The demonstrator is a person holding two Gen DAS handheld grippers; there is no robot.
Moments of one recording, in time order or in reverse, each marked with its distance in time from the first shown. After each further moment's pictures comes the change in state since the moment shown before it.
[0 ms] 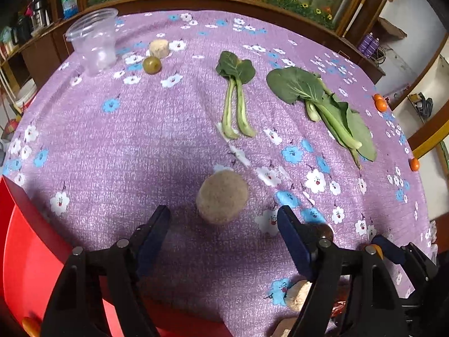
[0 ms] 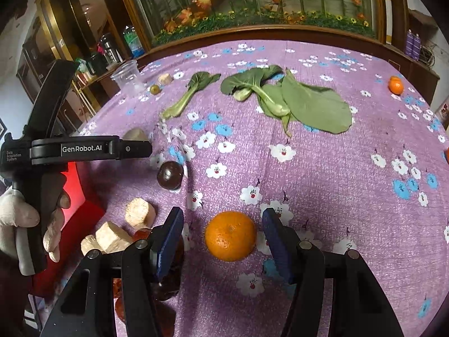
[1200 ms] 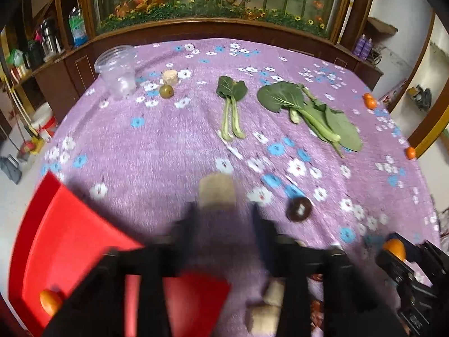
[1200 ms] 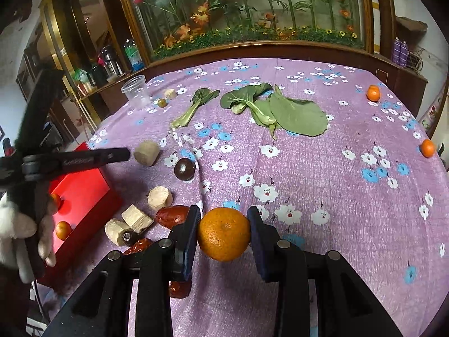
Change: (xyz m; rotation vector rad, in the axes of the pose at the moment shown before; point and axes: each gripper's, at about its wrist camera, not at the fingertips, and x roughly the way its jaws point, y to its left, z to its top) left arm -0.053 -0.017 -0.026 0.068 -0.114 0.098; right arm -0.057 0.009 -0.023 0.018 -0.084 -0.021
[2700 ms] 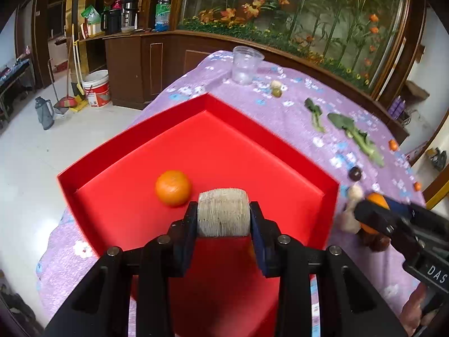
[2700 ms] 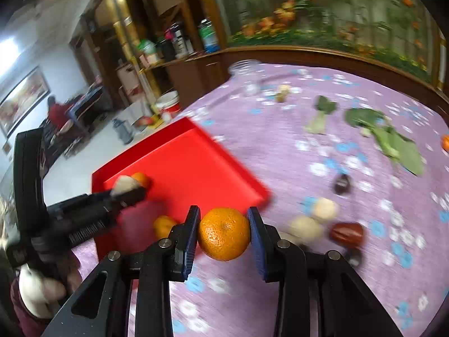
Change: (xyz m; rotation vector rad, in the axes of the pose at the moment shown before) left arm -0.103 0.134 -0.145 -0.310 -0.154 0.082; right arm 0.018 0.185 0.001 -0.258 0.071 0.253
